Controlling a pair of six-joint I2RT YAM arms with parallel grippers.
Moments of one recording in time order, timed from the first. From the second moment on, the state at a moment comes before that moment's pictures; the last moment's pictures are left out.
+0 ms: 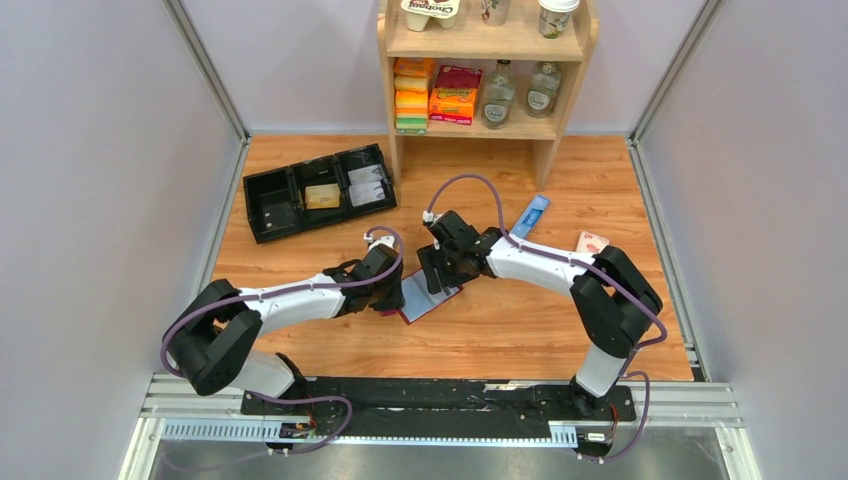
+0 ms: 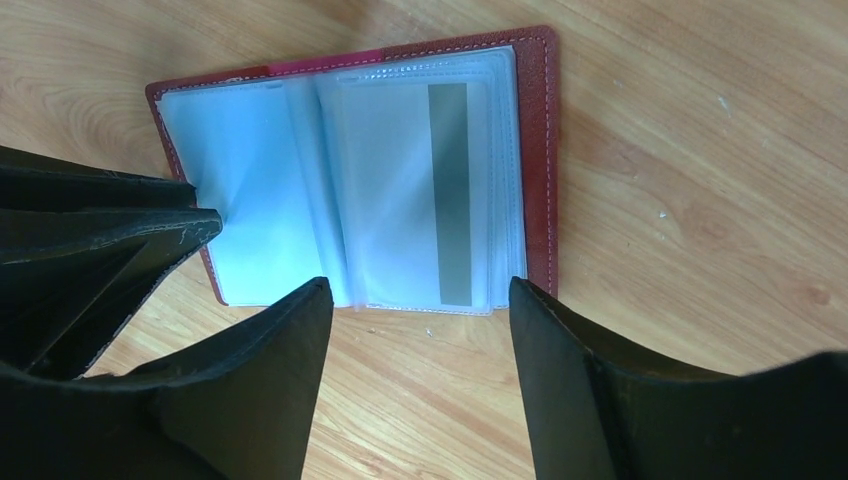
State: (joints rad) left arm -0.78 1.41 0.64 -0.19 -0.11 -0.75; right arm 0.81 1.73 1.13 -0.45 -0.02 0.39
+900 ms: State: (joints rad) left arm -0.78 1.42 0.64 -0.19 -0.09 -0.75; right arm 0.81 1.79 1.14 -0.47 -0.07 0.40
